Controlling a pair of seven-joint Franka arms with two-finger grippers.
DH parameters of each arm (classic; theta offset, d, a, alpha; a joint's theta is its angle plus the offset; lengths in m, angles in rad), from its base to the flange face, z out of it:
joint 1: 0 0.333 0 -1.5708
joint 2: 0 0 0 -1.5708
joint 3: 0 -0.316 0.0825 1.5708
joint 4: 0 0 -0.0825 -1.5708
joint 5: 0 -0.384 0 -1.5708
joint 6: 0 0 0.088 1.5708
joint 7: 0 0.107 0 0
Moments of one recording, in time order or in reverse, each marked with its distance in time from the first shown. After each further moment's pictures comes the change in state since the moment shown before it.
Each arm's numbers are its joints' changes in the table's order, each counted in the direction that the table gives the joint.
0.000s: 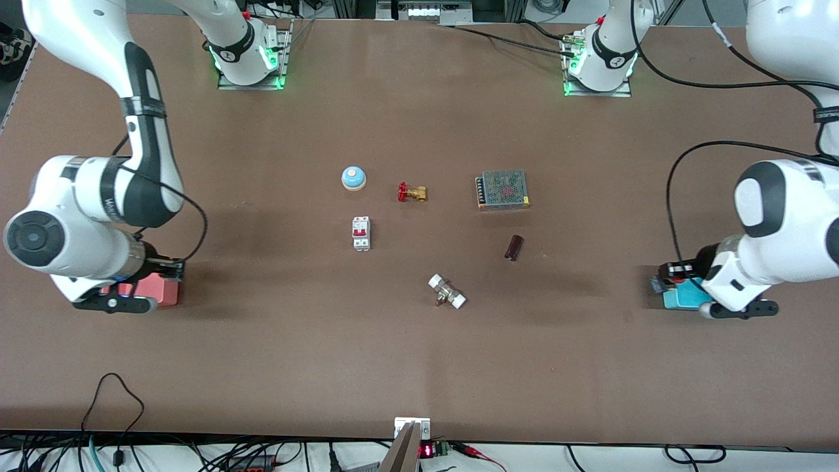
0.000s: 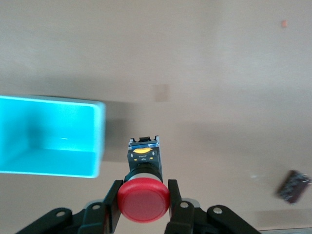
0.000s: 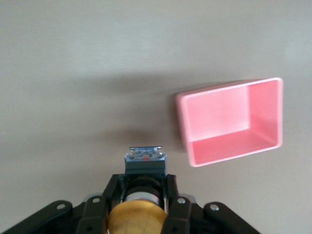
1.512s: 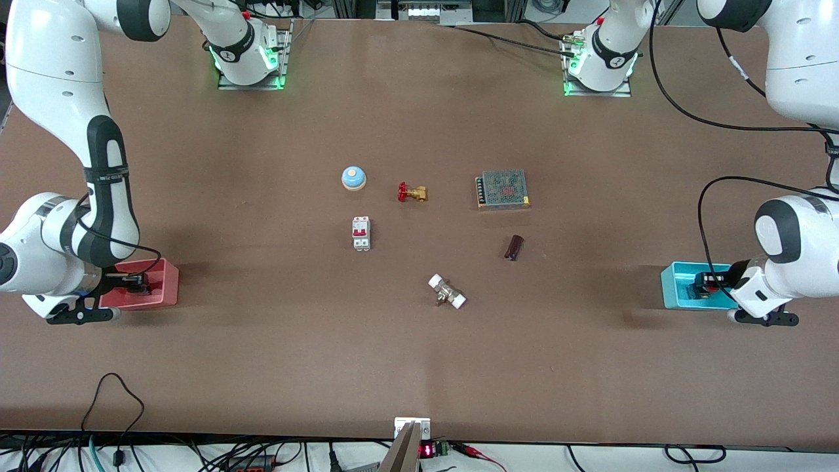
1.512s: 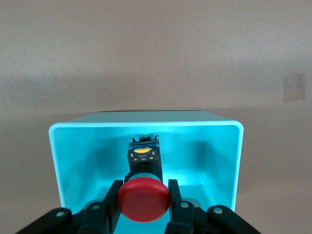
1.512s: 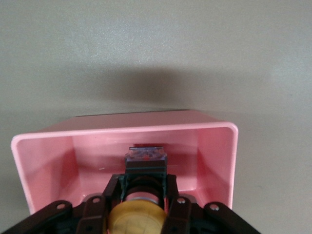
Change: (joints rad) left arm 0.158 0.190 0.007 -0.008 -0.073 0.171 0.212; right arm -0.210 0.222 -0.007 -0.017 -0.119 0.229 -0.379
